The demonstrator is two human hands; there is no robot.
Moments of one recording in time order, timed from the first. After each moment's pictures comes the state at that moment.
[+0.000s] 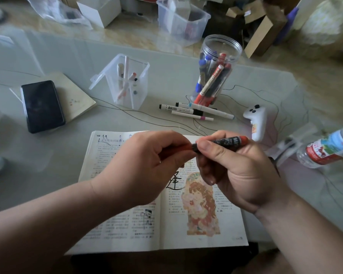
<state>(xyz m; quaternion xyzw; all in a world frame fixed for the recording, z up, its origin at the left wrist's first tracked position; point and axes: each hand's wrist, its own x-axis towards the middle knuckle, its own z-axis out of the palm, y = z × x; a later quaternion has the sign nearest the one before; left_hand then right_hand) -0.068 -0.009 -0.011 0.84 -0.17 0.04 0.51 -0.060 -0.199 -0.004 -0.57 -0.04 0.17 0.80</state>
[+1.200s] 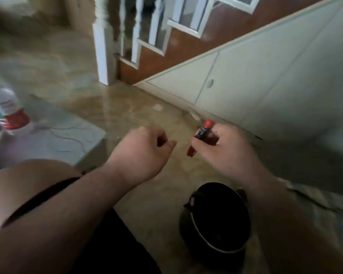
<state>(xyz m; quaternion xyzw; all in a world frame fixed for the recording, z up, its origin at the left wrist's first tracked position) -0.298 -0.425 0.067 0.75 -0.53 -0.17 0.34 -0.469 -0.516 0.085 -0.83 0.47 -0.22 0.22</state>
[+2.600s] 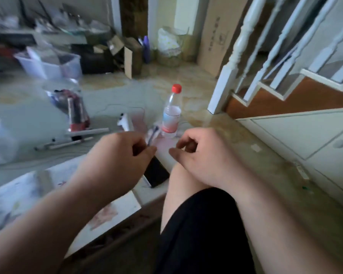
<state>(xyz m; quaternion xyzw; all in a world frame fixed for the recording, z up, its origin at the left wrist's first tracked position) -0.154 -0.203 0.094 0.89 -0.29 0.00 0.35 -0.238 -0.379 0.094 -0.92 0.18 -0.14 0.31</state>
